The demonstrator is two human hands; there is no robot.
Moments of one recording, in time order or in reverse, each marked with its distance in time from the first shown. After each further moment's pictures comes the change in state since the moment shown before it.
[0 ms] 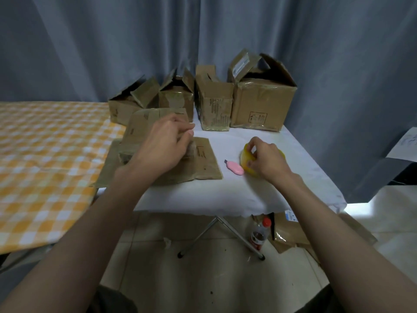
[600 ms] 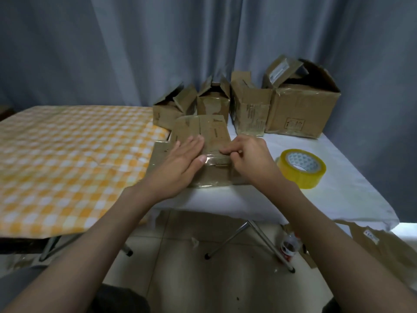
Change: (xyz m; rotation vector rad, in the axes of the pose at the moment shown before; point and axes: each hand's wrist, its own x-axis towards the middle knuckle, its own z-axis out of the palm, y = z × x) left_hand -0.053 -0.070 -0.015 -0.025 -0.238 0.053; right_hand -0.033 -0.126 0.009 0.293 0.140 -0.434
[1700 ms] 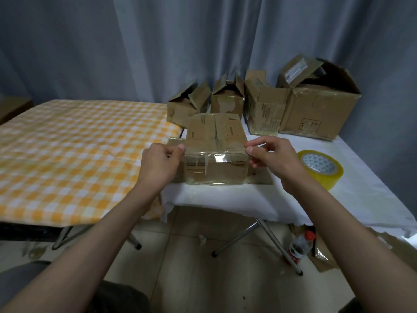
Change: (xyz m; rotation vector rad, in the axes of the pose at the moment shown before) left_hand -0.019 -0.028 -0.016 -0.184 0.448 -0.476; right_hand -0.002 0.017 -0.002 0.644 -0.010 0.402
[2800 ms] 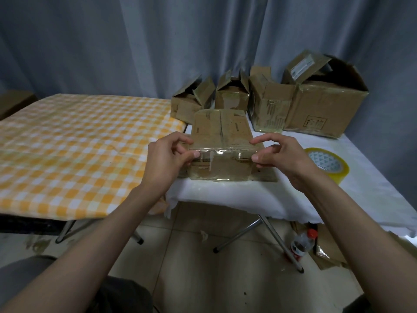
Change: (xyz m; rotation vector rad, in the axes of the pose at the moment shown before) left_hand -0.002 -0.011 0.004 -0.283 -0.019 0.195; right_hand 0.000 0.002 -0.009 0.057 -0.144 0.030
